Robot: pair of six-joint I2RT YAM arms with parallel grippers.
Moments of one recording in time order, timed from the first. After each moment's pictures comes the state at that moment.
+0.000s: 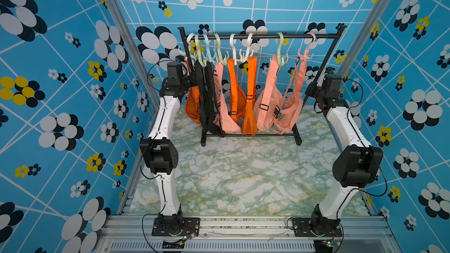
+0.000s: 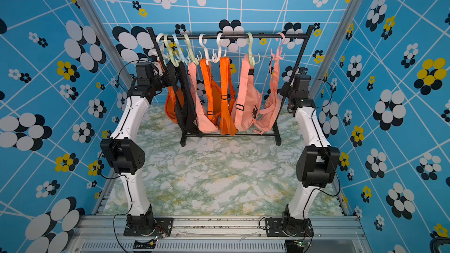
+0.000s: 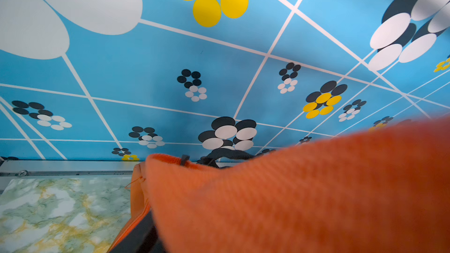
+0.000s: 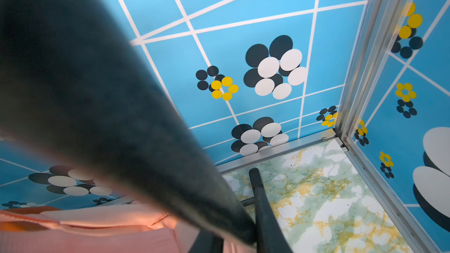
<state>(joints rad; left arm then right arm) -0.02 2.10 2.25 -0.43 0.28 -0.34 -0.05 1.88 1.82 -0.27 0.03 0.28</state>
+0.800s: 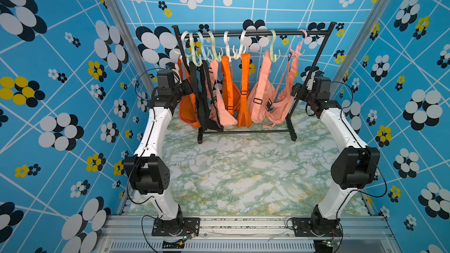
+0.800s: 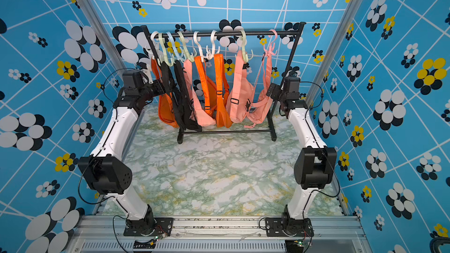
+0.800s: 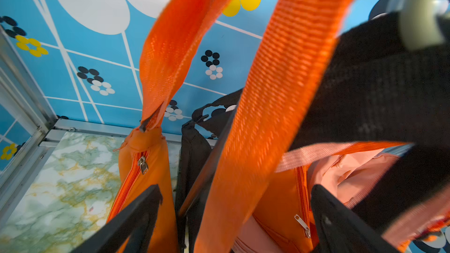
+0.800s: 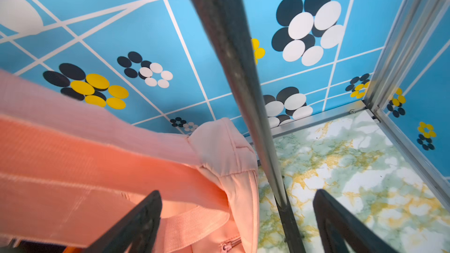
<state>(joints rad) 0.01 1.68 1.76 -0.37 0.25 -0.35 0.02 1.78 1.69 -0.32 0.04 0.34</state>
